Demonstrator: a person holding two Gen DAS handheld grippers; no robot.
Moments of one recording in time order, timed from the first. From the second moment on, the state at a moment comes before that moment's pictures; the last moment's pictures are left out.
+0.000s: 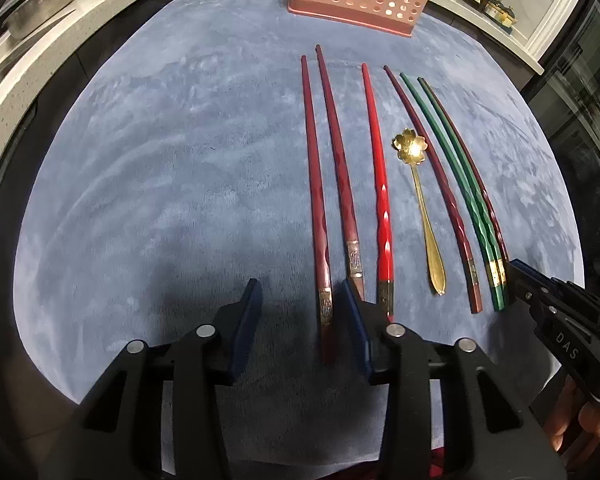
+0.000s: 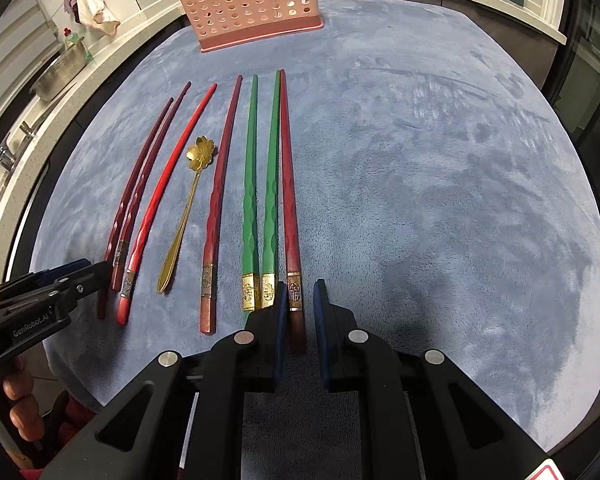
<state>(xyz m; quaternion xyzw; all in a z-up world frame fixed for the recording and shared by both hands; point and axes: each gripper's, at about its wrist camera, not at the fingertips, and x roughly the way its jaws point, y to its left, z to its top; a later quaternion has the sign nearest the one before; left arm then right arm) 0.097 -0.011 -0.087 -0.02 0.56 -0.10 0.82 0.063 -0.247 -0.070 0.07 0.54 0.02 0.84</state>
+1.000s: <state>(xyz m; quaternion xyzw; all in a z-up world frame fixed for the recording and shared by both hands) 0.093 -0.003 -0.042 0.00 0.49 -0.10 0.87 0.064 -0.249 -0.035 0.07 0.51 0.02 0.86</state>
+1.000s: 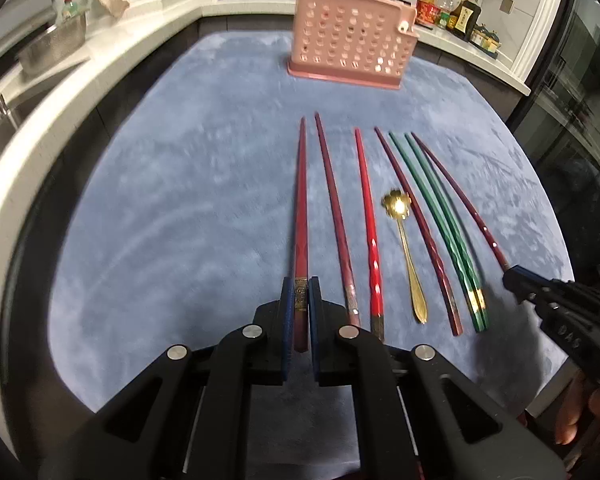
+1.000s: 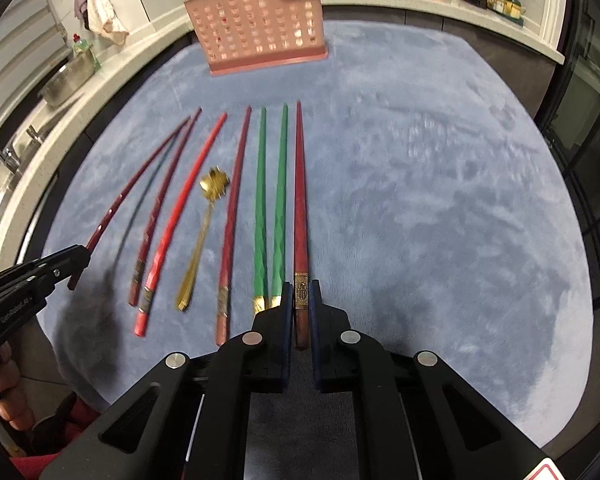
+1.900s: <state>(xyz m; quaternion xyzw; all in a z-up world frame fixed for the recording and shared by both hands) 0.176 0.025 0.114 -0.03 0.33 -0.08 0.94 0.137 -0.292 0.115 0.11 0.36 0.01 0.93</state>
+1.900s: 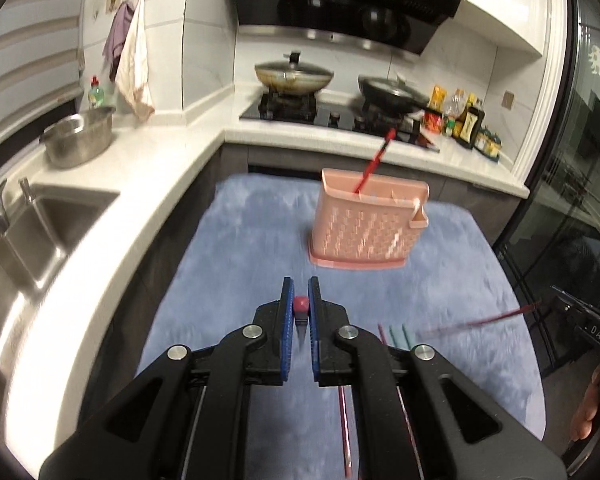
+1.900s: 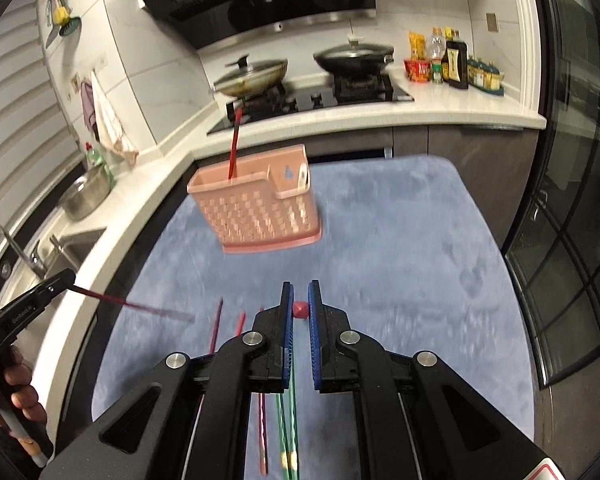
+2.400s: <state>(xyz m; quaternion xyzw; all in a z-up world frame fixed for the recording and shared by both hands) 0.258 0.020 0.228 -0.08 0.23 -0.12 0.96 0.225 -0.313 0.205 0.17 0.26 0.04 0.95</state>
